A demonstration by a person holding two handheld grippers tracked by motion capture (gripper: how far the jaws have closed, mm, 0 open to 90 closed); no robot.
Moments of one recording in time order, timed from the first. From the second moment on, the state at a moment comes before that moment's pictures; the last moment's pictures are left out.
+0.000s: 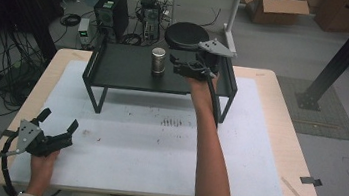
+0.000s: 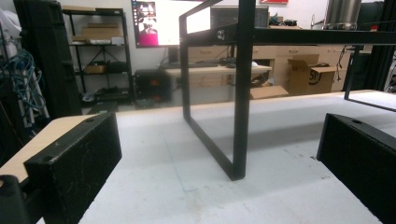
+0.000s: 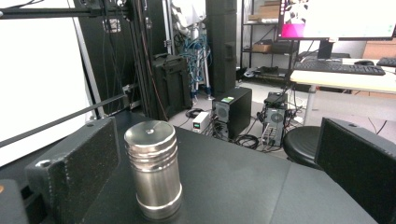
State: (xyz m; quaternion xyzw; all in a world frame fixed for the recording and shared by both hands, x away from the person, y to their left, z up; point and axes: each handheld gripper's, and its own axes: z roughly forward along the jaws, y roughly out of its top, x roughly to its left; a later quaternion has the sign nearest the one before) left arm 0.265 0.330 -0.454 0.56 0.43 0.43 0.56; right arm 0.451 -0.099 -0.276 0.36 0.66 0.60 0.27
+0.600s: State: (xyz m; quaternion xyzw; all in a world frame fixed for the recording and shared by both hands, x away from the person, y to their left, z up) left arm 0.265 0.330 -0.454 0.56 0.43 0.43 0.56; right arm 0.423 -0.124 -0.275 0.35 0.65 0.61 0.28
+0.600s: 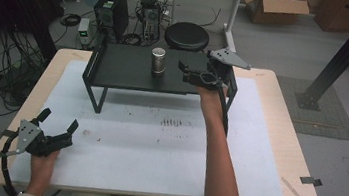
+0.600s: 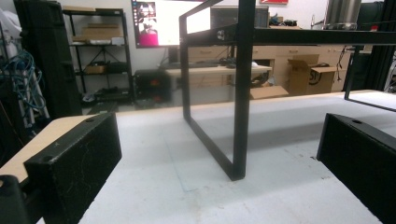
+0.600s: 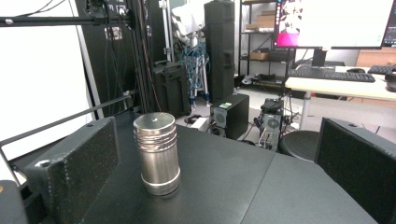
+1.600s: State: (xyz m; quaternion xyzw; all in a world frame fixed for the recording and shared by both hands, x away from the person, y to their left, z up) left arm 0.265 0.330 -0.454 0.56 0.43 0.43 0.56; right arm 0.373 -0.142 -0.299 0.32 0.64 0.64 0.30
